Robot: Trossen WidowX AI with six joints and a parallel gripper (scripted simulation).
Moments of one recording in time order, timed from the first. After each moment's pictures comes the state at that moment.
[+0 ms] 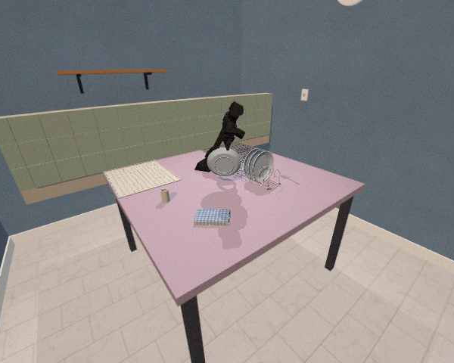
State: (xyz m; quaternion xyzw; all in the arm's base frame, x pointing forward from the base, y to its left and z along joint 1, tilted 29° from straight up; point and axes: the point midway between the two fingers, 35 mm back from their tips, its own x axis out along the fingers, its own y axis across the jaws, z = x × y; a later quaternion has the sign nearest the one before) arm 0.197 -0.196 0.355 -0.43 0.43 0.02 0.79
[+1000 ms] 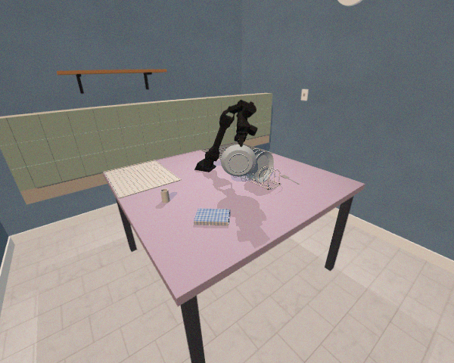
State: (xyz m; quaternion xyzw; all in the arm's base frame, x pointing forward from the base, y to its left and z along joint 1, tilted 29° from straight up) arm 0.239 -0.160 0.406 -0.43 0.38 -0.05 0.82
